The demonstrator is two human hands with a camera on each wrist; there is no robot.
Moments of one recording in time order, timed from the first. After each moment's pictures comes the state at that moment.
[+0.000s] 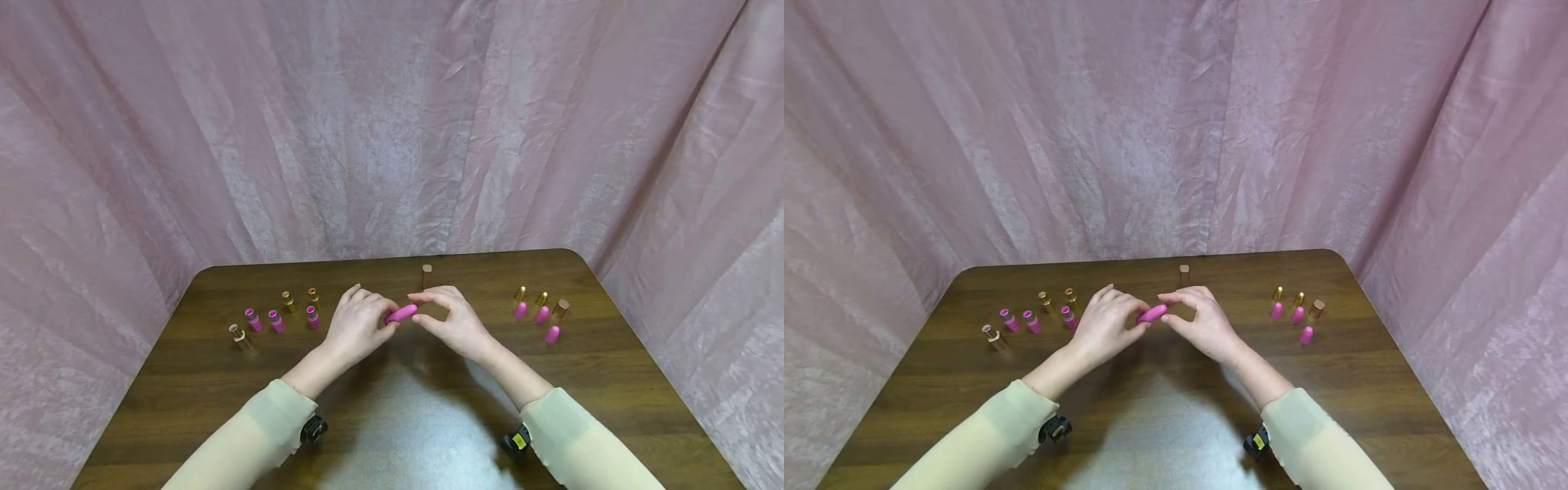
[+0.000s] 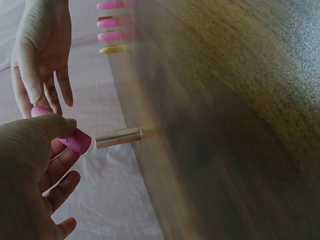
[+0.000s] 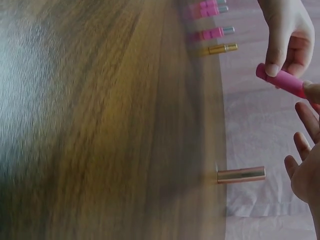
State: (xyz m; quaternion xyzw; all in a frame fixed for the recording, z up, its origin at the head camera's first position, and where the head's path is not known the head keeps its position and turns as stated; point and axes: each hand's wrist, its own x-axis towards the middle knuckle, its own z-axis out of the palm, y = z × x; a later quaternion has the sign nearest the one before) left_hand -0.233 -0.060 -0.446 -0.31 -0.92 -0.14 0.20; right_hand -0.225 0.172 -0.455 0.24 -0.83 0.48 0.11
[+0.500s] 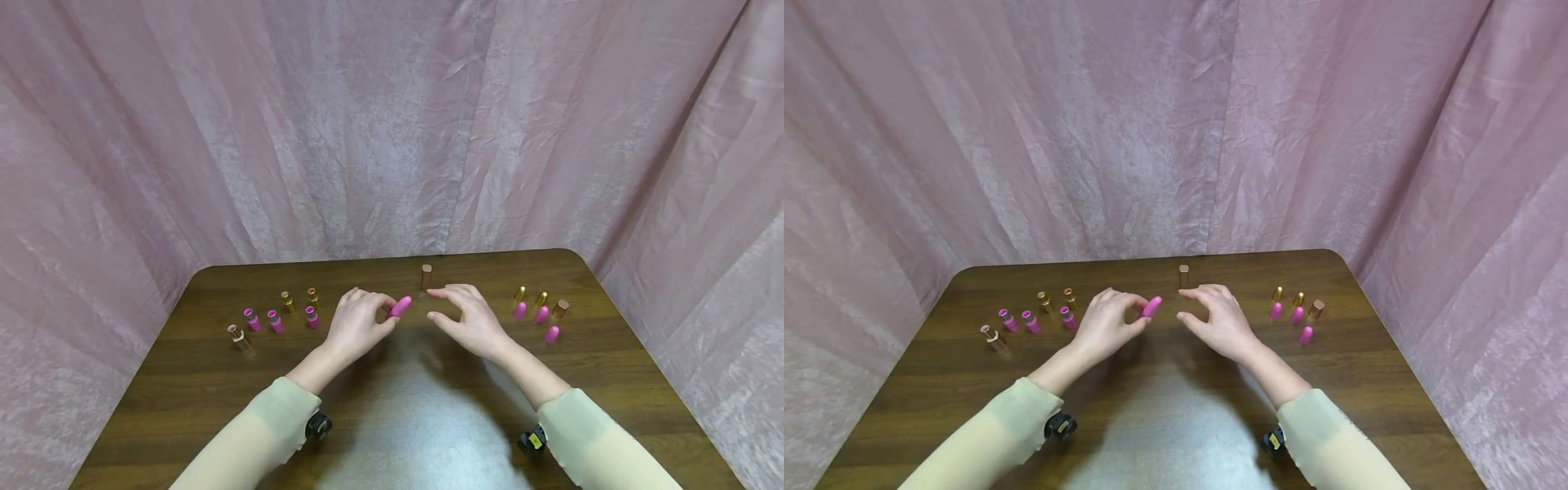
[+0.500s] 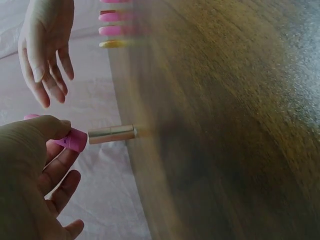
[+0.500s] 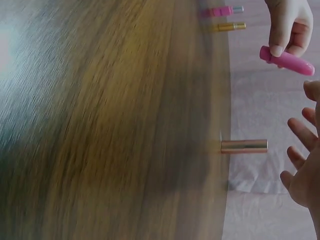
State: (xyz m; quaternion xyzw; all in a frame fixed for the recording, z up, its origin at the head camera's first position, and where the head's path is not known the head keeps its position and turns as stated) left_hand -0.242 -0.058 -0.452 -0.26 -0.93 -0.22 0.14; right_hand -0.224 0.200 -0.454 0.20 -0.90 0.38 0.11
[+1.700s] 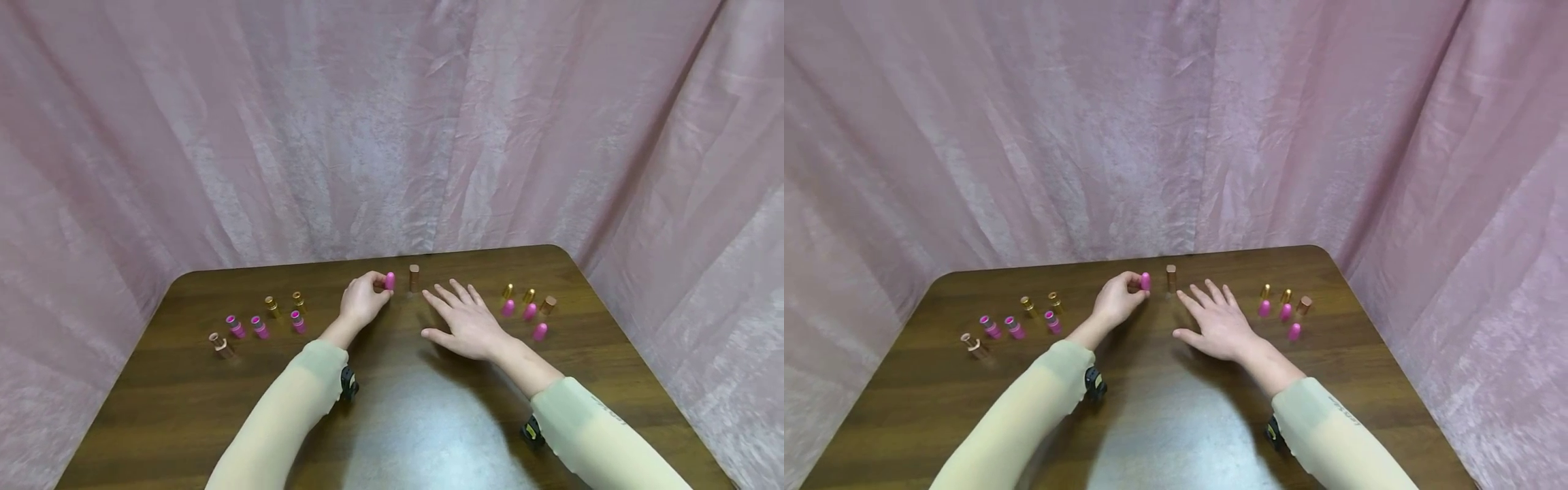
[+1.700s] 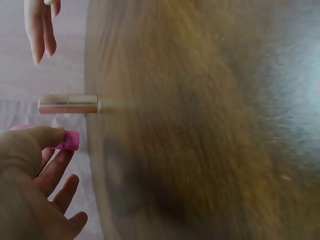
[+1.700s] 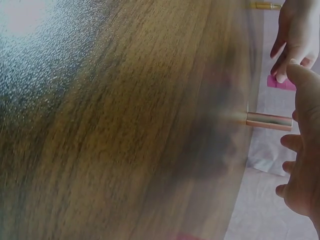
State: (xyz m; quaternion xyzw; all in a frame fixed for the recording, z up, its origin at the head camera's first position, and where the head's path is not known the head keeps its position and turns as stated) left_hand -0.320 -0.023 -0.484 -0.10 -0.93 -0.35 0.05; right_hand -0.236 0.221 -0.473 0.24 -0.96 0.11 0.04
